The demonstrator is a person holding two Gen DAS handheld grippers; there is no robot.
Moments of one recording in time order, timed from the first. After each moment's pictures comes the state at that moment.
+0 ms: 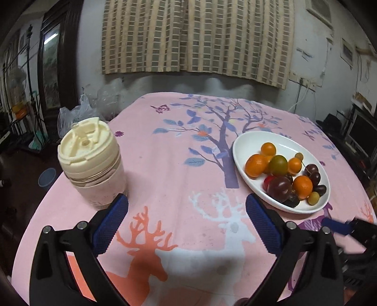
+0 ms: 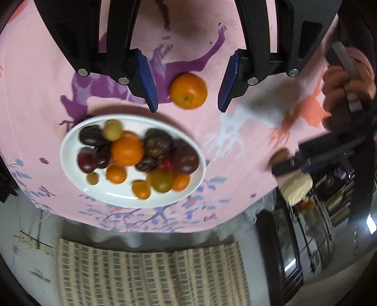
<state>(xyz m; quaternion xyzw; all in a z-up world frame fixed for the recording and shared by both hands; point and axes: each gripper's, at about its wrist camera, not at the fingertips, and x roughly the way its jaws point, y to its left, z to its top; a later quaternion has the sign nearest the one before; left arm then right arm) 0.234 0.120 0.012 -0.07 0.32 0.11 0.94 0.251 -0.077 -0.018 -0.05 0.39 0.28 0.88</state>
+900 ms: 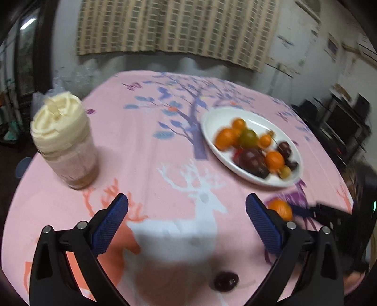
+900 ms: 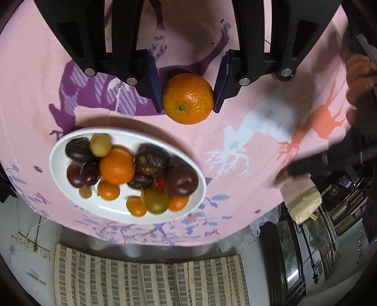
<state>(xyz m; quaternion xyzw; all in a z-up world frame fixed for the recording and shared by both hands) 0.214 0.106 -0.003 -0.09 0.39 0.00 0.92 0.251 -0.067 -0.035 -0.06 0.41 0.26 0.87</state>
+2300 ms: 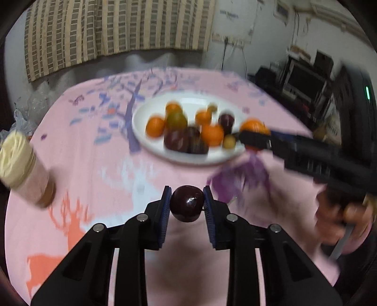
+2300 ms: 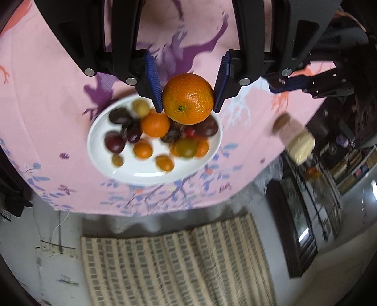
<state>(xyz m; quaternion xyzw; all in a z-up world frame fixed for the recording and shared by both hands) 0.227 0.035 0.019 -0.02 0.39 -0.11 0.91 0.266 -0.129 0.021 0.05 0.34 0.24 0.91</state>
